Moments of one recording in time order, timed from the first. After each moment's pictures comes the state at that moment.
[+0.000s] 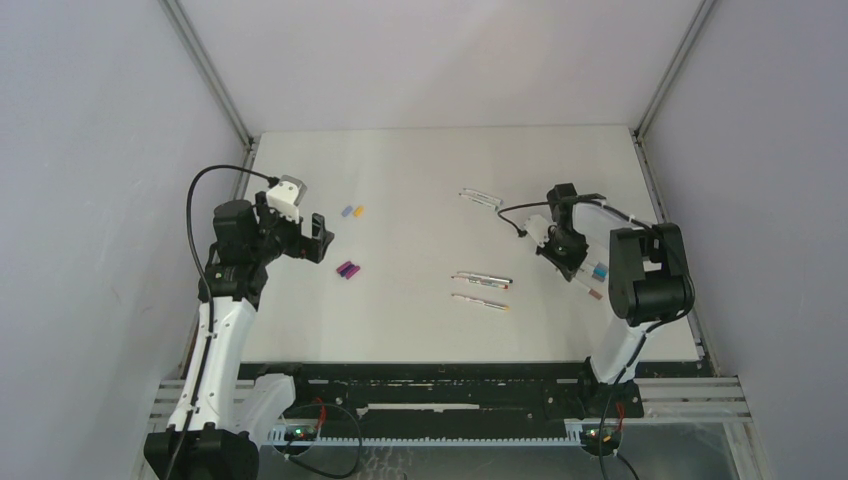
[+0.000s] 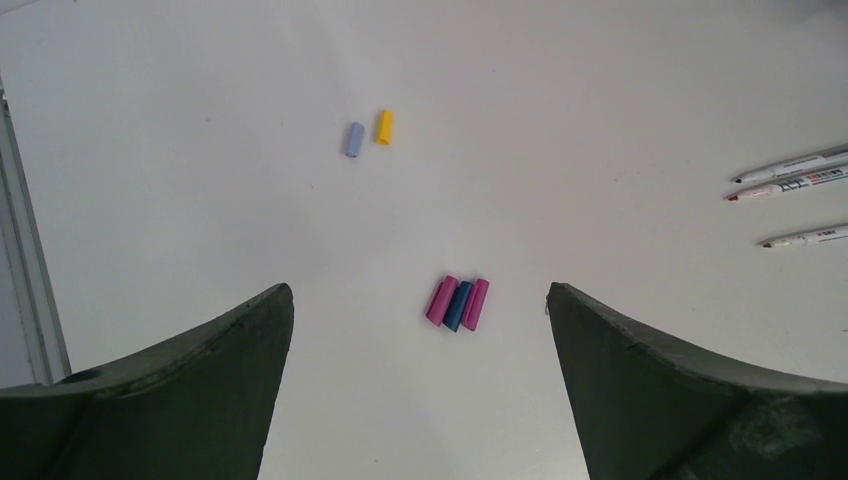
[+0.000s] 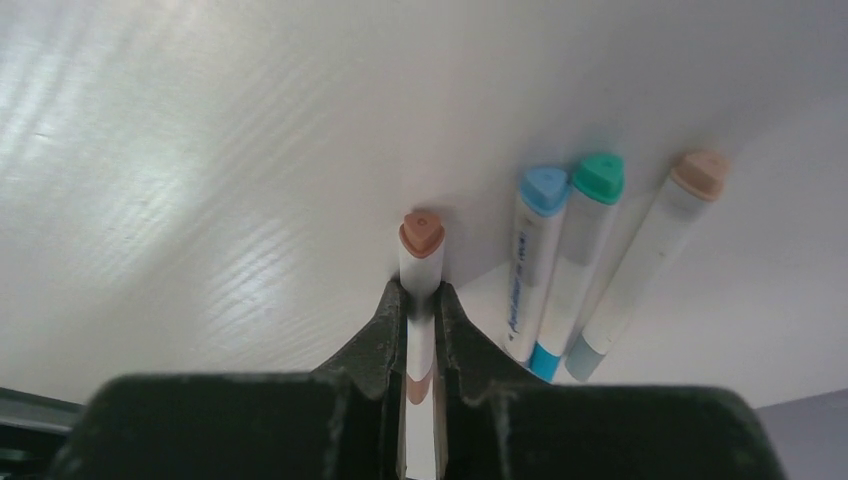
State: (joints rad) left arm 0.06 0.88 0.85 -0.43 0.43 0.24; right arm 0.12 1.79 1.10 -0.85 0.04 -0.76
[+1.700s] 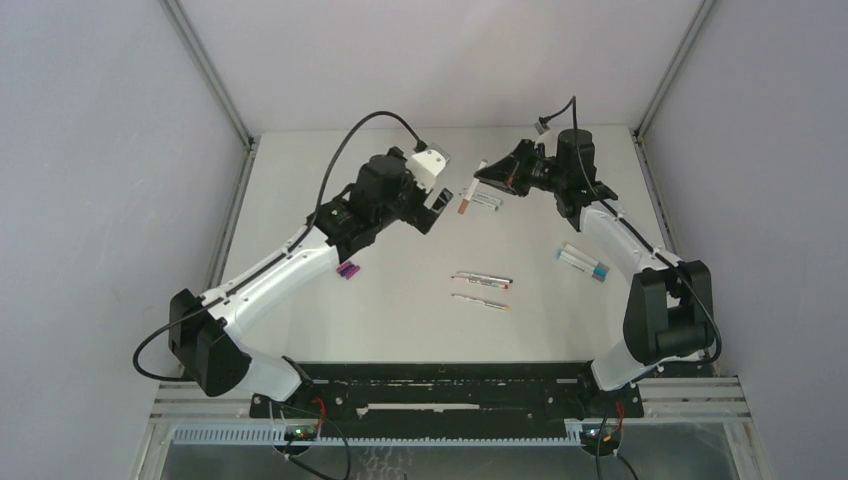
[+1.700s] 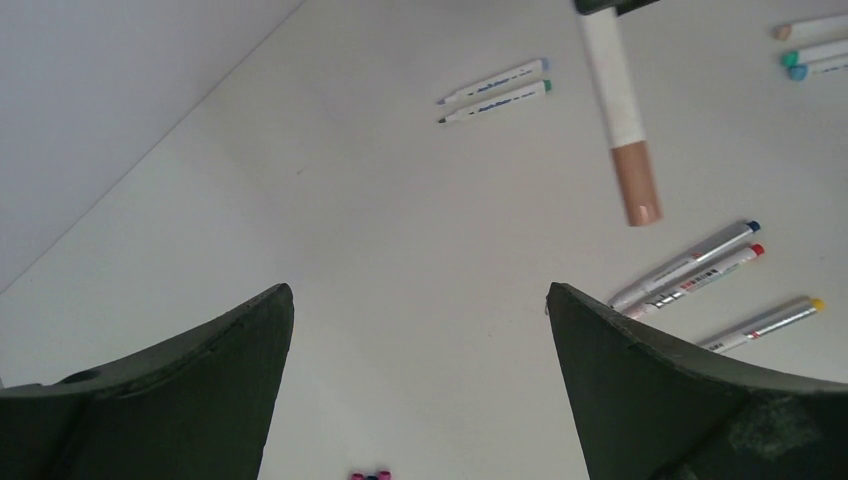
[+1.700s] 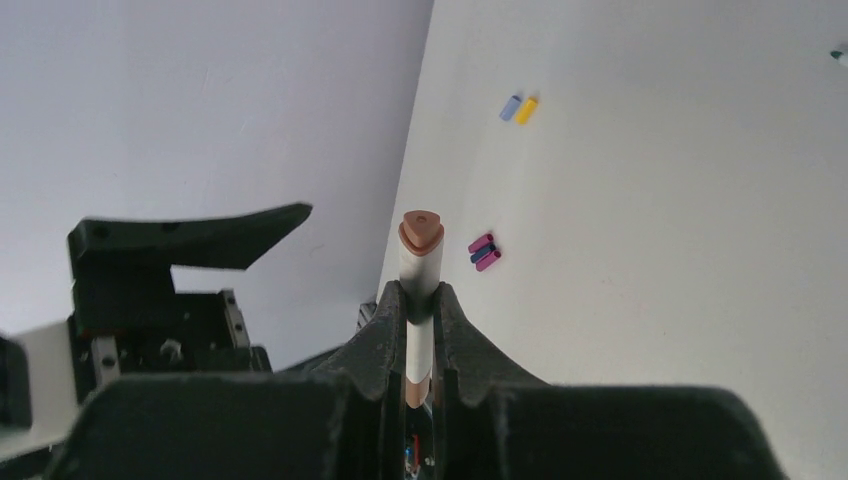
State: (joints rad) left arm -0.71 1.42 1.31 -0.32 -0.14 0.19; right arm 0.20 1.55 1.17 0.04 -0.73 0.92
